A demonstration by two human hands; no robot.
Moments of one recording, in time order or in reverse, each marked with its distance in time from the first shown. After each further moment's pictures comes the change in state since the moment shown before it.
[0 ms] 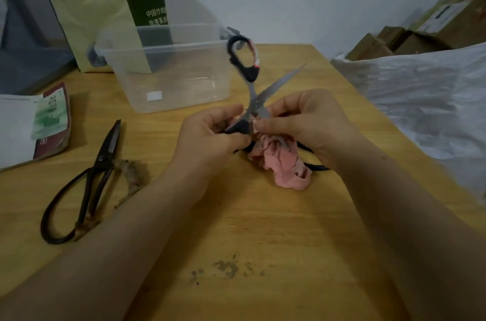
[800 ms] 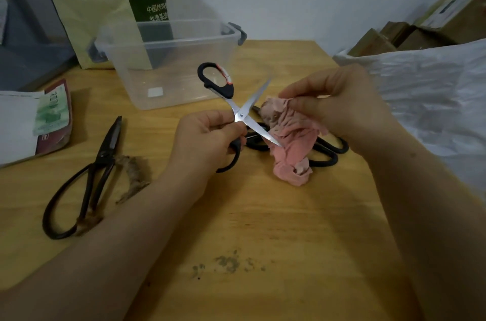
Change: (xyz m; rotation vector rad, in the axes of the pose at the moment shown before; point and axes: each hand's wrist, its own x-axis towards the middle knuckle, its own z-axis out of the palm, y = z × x) left_hand -0.001 -0.004 -0.003 -0.062 0.030 -0.088; right_hand -0.007 -0.011 -0.024 -0.262 0.144 -0.201
